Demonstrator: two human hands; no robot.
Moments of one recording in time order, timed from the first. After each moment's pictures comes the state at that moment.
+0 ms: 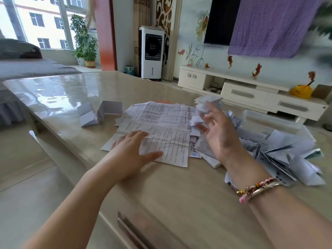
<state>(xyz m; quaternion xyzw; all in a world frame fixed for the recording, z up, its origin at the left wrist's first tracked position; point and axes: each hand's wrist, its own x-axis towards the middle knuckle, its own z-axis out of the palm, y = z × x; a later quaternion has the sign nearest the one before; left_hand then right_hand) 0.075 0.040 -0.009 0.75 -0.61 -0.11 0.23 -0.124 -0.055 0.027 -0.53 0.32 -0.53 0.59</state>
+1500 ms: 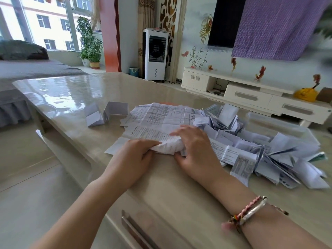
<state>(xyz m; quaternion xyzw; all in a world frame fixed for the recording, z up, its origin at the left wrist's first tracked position) 0.073 0.055 -0.020 0.64 -0.66 -0.06 0.39 -0.099 -0.025 -0.016 -0.88 0.30 -0.37 0.01</state>
